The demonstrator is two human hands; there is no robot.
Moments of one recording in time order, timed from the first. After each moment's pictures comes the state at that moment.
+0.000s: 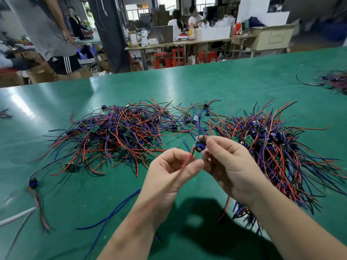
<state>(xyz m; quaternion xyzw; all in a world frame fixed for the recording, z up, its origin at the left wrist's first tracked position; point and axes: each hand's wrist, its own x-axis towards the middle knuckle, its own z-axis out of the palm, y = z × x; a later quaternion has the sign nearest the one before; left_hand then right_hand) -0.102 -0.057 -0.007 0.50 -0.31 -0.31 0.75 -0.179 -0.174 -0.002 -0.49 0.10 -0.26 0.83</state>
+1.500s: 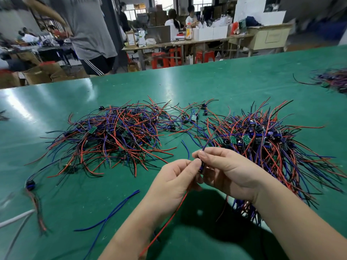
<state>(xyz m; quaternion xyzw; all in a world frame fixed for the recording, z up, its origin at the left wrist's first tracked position) -0.101 -0.062 -0.016 0.60 -0.38 -0.31 0.63 -0.182 -0.190 -0.006 -0.48 0.18 -0.08 0.85</state>
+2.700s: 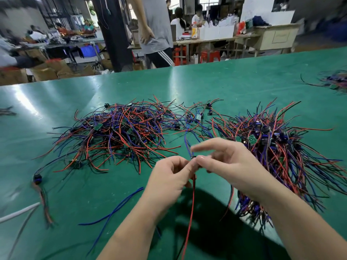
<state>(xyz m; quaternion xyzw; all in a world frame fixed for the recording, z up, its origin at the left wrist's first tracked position) -0.094 -0.059 -0.014 0.67 -0.31 -0.24 0.63 -0.190 -0.185 0.005 -0.76 0.08 -0.23 0.60</state>
